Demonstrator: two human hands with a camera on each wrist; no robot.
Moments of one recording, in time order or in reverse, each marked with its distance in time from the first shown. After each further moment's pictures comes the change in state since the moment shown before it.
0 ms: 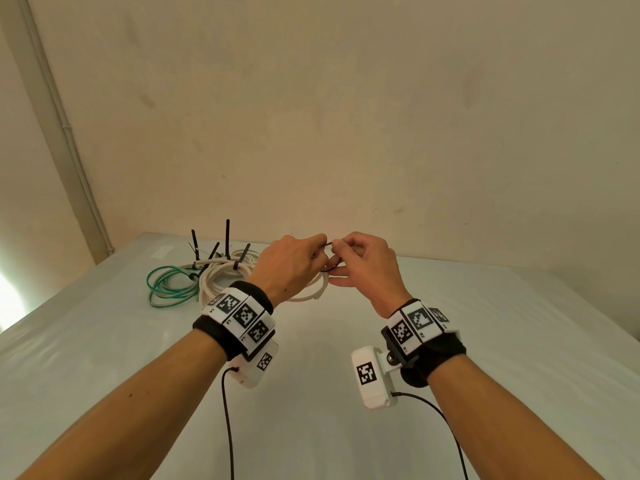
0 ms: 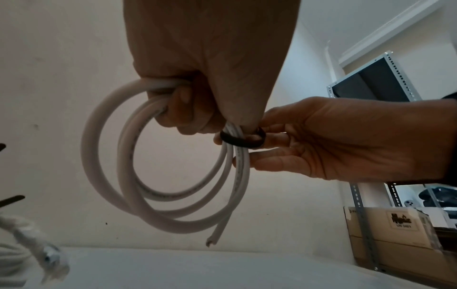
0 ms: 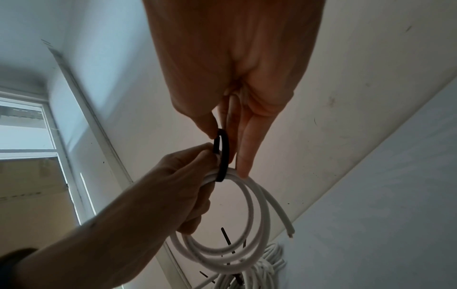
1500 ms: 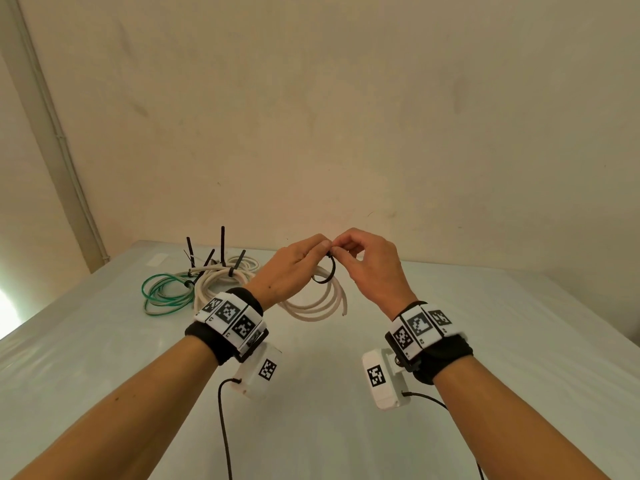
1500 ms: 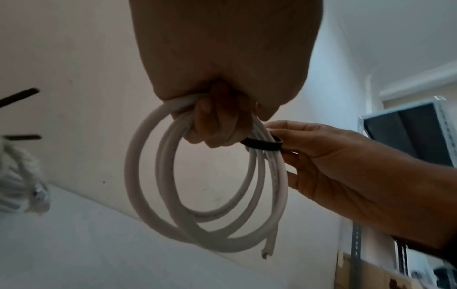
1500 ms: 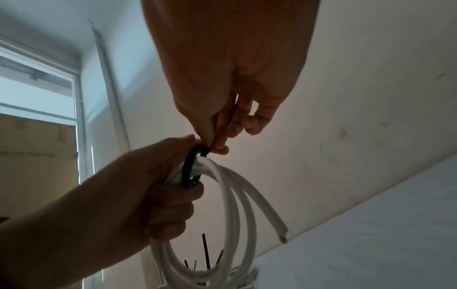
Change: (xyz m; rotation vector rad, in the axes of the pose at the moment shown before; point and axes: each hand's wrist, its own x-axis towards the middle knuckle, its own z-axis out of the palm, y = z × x) left_hand -0.004 0.012 -0.012 -0.594 -0.129 -0.073; right_hand 0.014 0.006 -0.020 -0.404 0.052 -0.363
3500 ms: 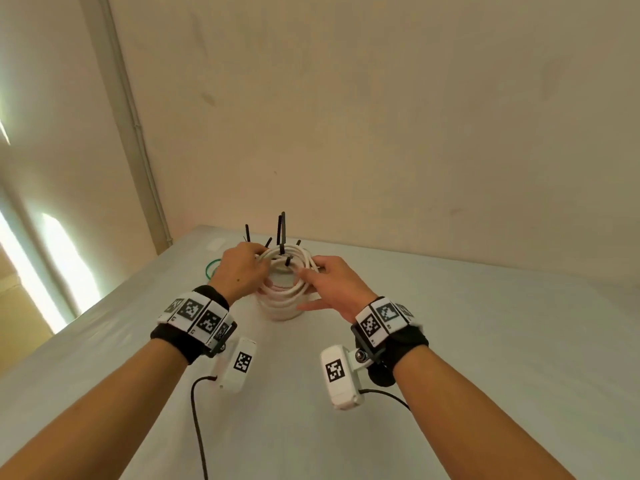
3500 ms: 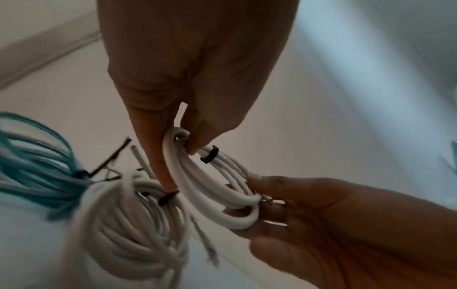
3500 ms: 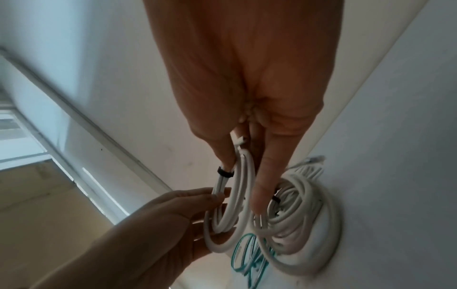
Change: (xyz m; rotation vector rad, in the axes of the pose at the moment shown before) left_hand -0.058 -0.099 -0.101 0.216 0.251 -0.490; right_hand 0.001 -0.043 0.141 0.521 -0.528 0.511
